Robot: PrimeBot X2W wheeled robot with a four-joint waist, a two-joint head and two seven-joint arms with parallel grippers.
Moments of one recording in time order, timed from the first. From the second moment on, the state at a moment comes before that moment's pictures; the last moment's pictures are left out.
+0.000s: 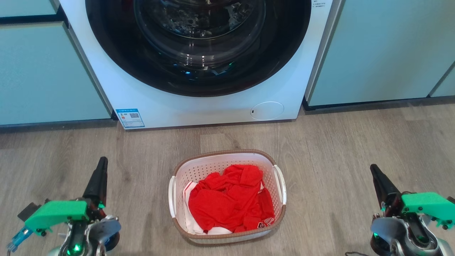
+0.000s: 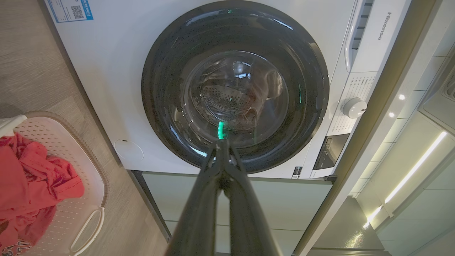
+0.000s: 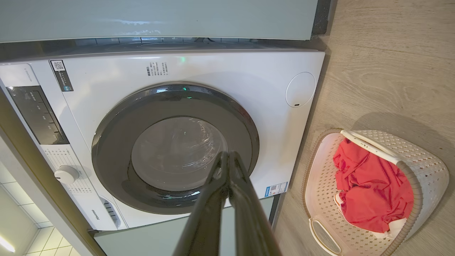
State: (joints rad) left arm -0.06 0.04 0.08 0.27 -1.62 -0.12 0.11; right arm -0.06 -0.04 -0.13 0.28 1.62 0.12 0.11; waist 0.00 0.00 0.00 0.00
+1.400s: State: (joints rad) left arm -0.06 0.04 0.08 0.27 -1.62 -0.12 0.11; right arm -0.06 -0.04 -0.13 0.28 1.62 0.12 0.11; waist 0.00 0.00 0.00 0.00
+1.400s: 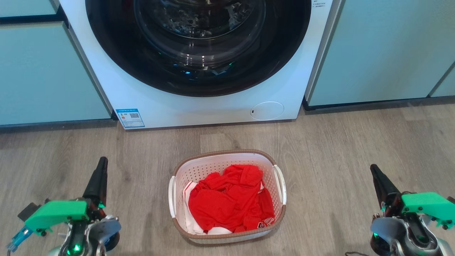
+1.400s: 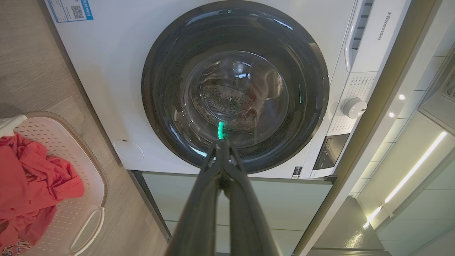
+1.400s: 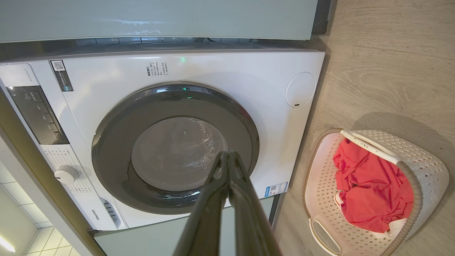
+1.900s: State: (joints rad) left arm -0.04 0.04 0.07 0.31 -1.62 -0.12 0.10; right arm -0.04 -0.04 -0.13 0.32 1.62 0.12 0.10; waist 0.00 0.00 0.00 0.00
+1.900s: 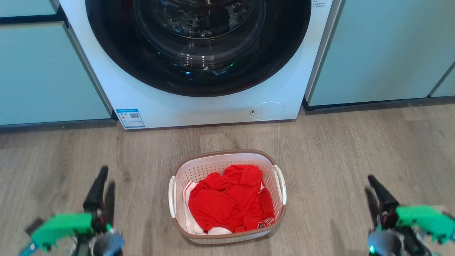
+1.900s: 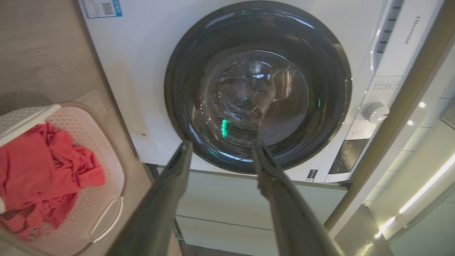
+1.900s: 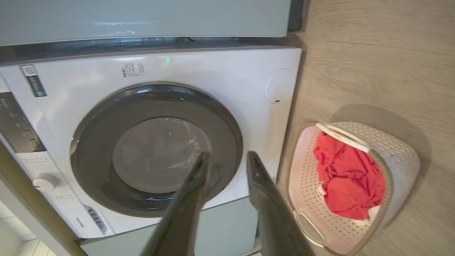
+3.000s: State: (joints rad) left arm 0.02 0.03 0.04 0.25 -1.41 -0.09 0.02; right arm 0.01 -0.03 -0.05 0.27 1.33 0.12 0.02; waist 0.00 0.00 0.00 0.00
